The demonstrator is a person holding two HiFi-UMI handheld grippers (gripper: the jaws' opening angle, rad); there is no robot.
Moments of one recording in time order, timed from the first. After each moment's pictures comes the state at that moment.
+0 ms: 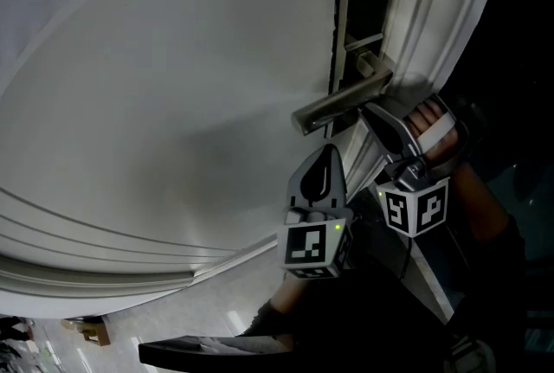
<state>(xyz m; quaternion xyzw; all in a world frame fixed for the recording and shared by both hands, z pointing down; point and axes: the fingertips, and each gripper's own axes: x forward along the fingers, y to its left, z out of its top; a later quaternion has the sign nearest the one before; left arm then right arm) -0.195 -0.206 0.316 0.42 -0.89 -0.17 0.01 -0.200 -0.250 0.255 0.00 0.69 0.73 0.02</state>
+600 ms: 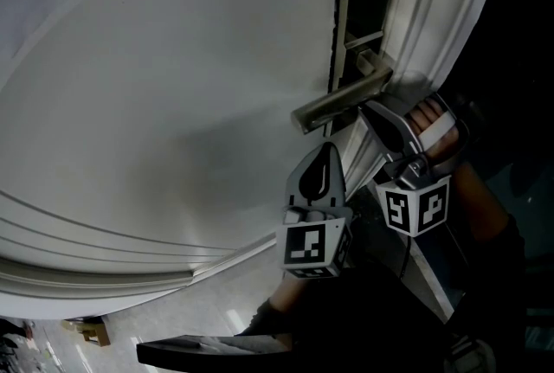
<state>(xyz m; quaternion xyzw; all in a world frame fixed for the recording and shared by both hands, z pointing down) -0.195 -0.205 0.319 0.43 -0.89 -0.16 0.01 -0.199 -0.251 0.255 0.01 0.70 0.71 0.01</state>
